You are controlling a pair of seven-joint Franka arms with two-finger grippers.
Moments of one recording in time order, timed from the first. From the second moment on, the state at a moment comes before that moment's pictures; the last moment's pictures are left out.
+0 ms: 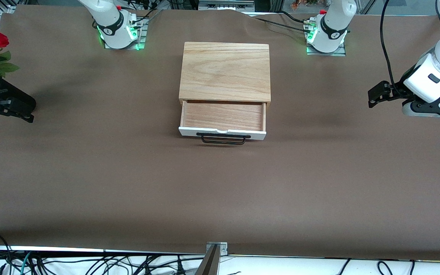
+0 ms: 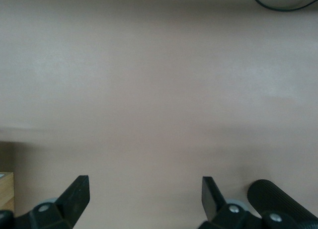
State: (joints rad) left arm -0.06 0.06 -0.04 -1.57 0.02 1.61 -0.08; right arm -0.01 0.18 -0.02 -1.45 -0.04 1.67 -0.05
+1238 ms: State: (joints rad) left arm -0.27 0.40 -0.07 -1.55 -0.42 2.01 -0.07; right arm 0.30 0.51 0.01 -1.45 0.27 2.06 -0.02
